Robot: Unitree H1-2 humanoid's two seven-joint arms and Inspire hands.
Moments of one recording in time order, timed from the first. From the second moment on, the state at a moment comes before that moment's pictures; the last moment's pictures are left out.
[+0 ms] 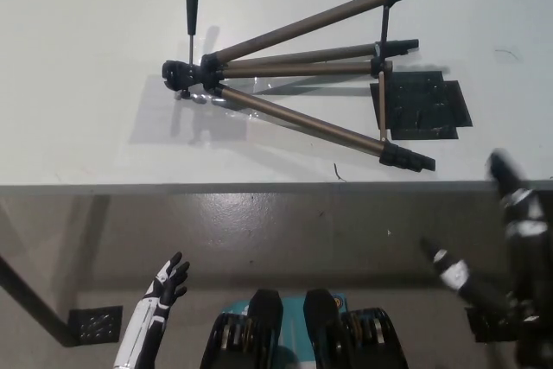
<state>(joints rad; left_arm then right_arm) 0.10 0.09 -0.05 0.06 0.07 -0.19 -0.03 0.00 -0.08 0.03 -0.32 -0.17 -0.35 -0.08</state>
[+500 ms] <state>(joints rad) 0.11 0.09 -0.06 0.07 0.07 -0.20 -0.03 -0.55 -0.28 0.00 -0.50 -0.36 -0.03 0.09</state>
